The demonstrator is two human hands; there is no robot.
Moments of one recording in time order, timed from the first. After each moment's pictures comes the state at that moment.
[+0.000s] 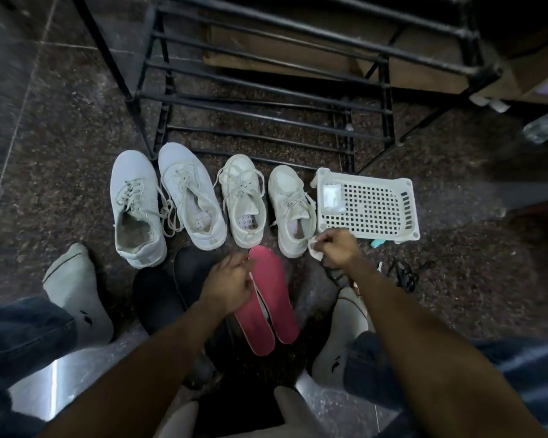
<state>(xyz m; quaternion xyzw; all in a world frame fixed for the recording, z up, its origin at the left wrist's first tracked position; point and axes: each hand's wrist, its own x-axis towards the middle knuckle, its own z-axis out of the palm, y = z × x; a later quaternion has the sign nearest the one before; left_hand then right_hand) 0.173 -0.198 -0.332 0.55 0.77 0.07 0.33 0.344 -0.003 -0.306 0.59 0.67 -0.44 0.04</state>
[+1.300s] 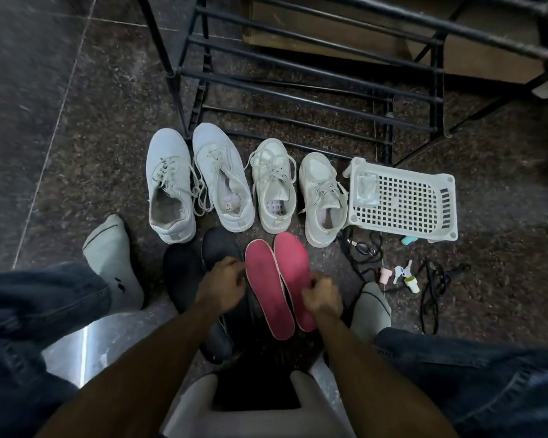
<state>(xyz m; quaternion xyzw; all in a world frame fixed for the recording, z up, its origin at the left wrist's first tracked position) 0.154 -0.258 -0.362 0.42 0.82 0.15 0.36 0.336 -0.137 -0.362 0.67 0.64 -0.36 0.15</state>
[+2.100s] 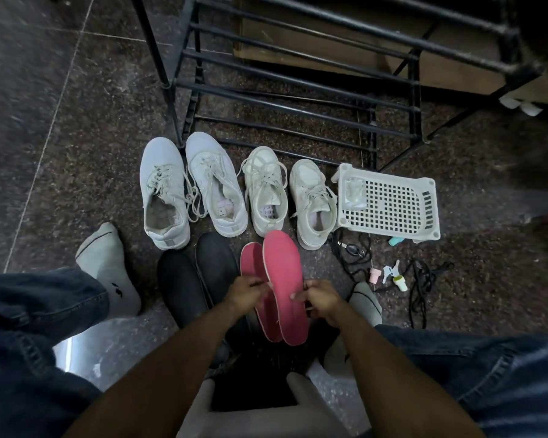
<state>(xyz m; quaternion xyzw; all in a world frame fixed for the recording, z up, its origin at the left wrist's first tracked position) 0.196 -0.235 -0.348 0.13 0.73 0.30 0.60 0.346 -0.123 -0.336 0.61 0.48 -0.62 0.14</state>
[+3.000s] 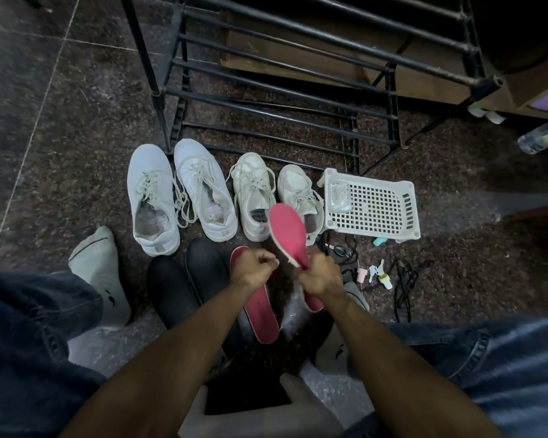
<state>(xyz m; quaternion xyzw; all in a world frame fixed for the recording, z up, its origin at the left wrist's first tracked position) 0.194 -0.182 -0.327 0.20 0.75 0.37 0.51 0.325 -0.101 -0.288 0.57 0.75 -0.30 0.14</state>
